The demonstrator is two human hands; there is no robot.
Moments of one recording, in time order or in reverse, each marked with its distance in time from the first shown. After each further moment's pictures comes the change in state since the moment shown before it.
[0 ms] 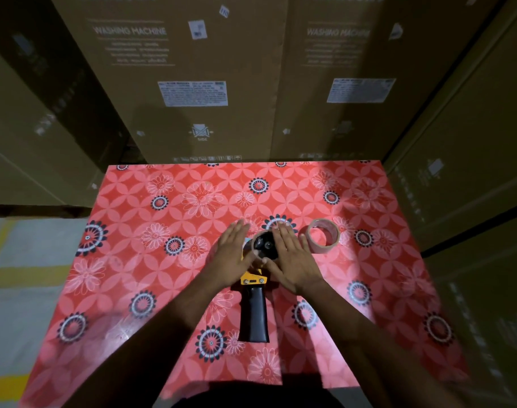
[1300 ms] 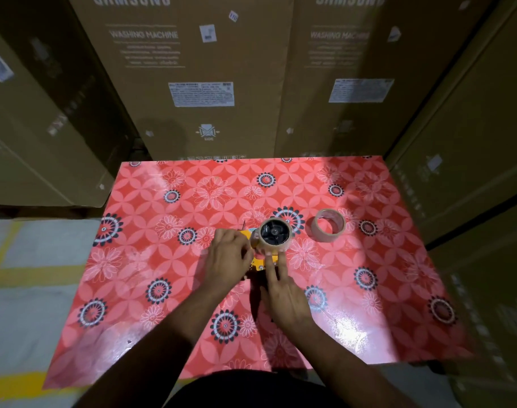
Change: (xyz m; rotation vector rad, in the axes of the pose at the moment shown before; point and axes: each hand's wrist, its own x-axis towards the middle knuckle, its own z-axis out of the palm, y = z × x) left_hand -0.045 -0.013 0.000 0.219 0.337 0.063; right_hand -0.077 -0.090 0.038 -0.050 0.041 0.178
